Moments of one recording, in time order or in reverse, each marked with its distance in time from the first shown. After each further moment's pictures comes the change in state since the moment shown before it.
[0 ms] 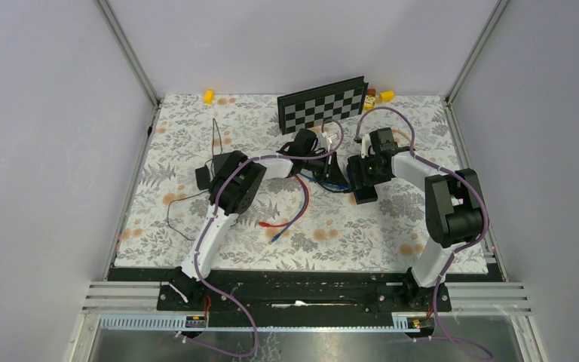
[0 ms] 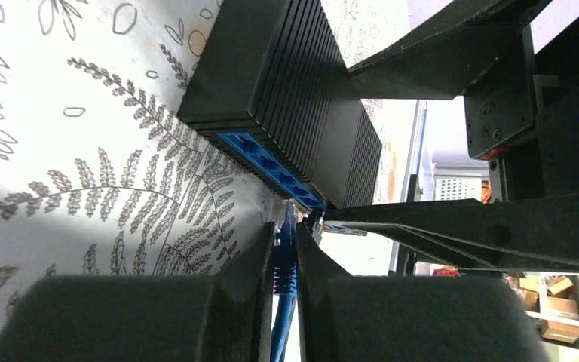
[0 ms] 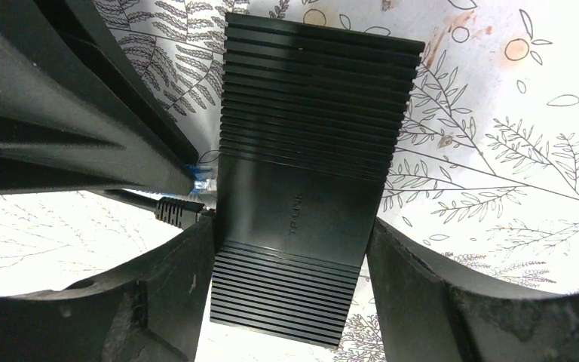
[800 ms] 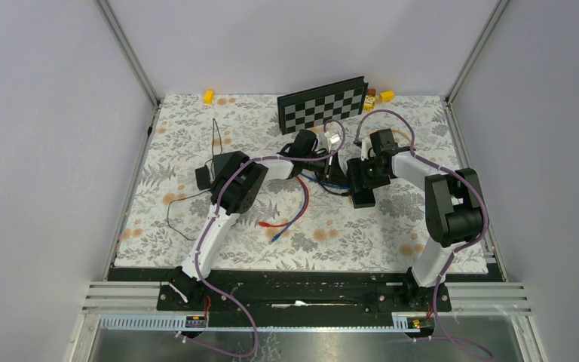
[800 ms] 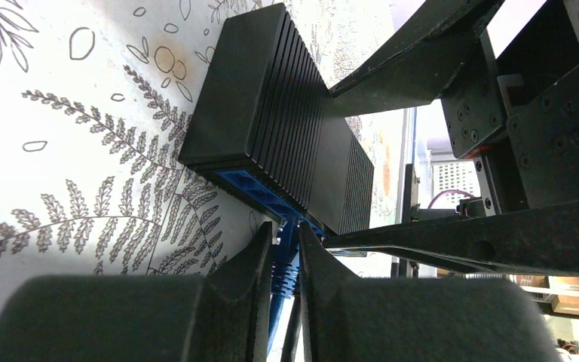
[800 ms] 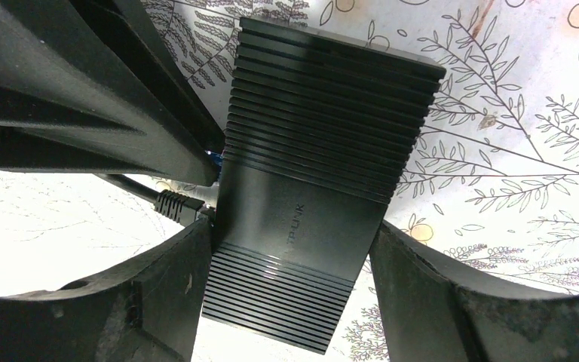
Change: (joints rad) left arm -0.005 0.030 0.019 0.055 0.049 0.018; right arm -0.006 0.005 0.000 -0.044 -0.058 0.006
